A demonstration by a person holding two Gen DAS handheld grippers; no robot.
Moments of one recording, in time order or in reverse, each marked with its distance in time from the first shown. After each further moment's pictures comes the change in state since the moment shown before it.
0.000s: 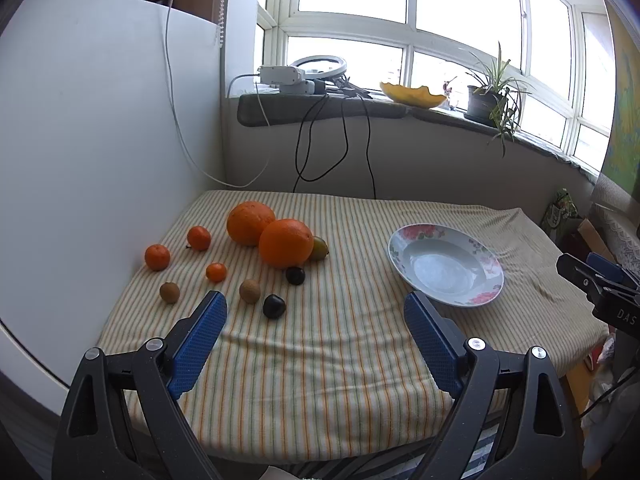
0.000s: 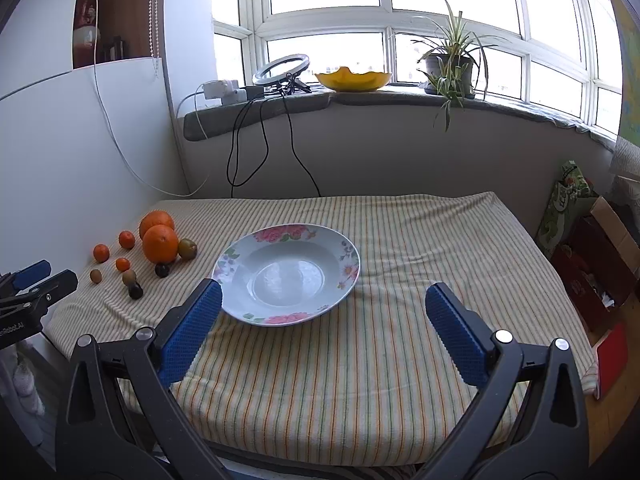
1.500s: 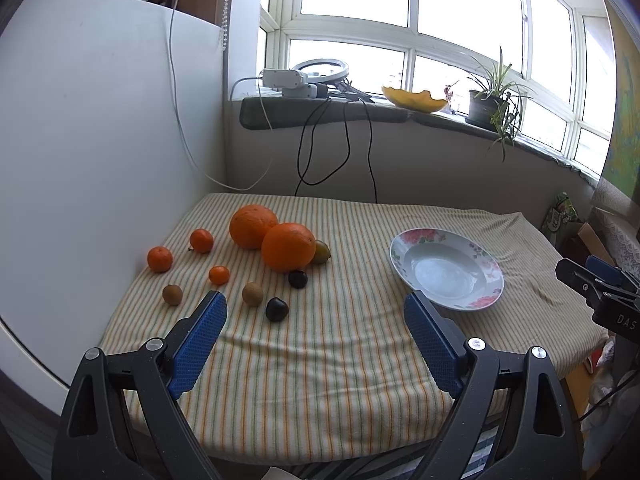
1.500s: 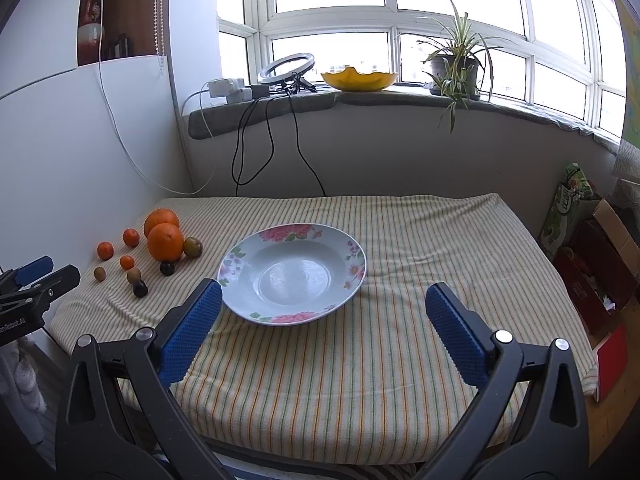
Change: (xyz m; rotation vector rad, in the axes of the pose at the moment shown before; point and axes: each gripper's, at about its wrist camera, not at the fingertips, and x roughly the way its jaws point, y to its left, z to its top) left arm -0.001 0.000 0.002 -0.006 -0.008 0.002; right arm -0.001 0.004 0.001 -0.011 0.004 0.009
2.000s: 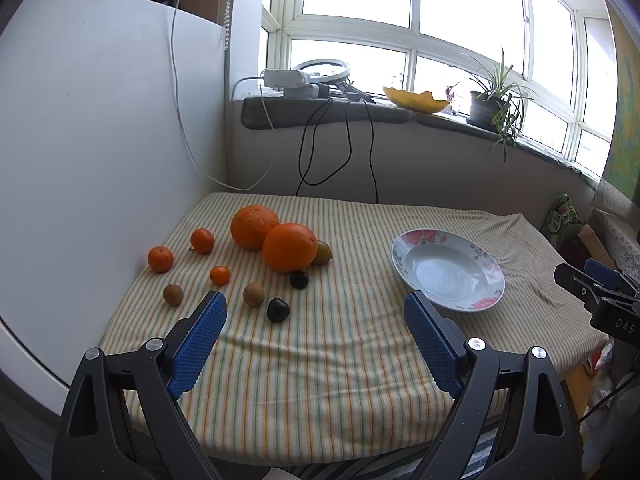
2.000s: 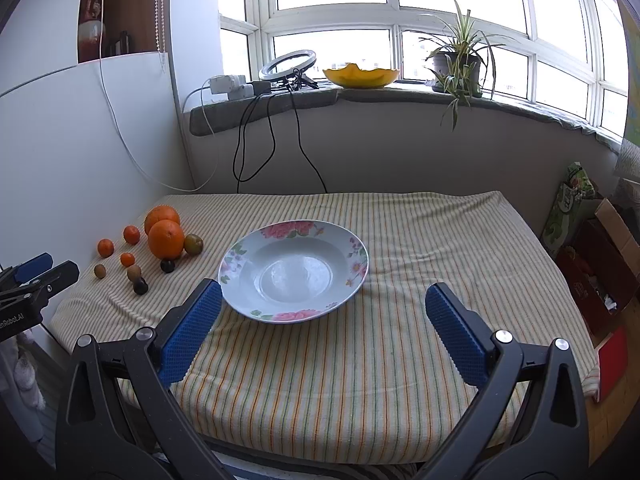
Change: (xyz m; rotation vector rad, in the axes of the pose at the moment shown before) left arm 0.000 0.001 0.000 -0.001 -0.001 0.000; right arm 0.002 0.002 -0.001 -0.002 0.010 0.007
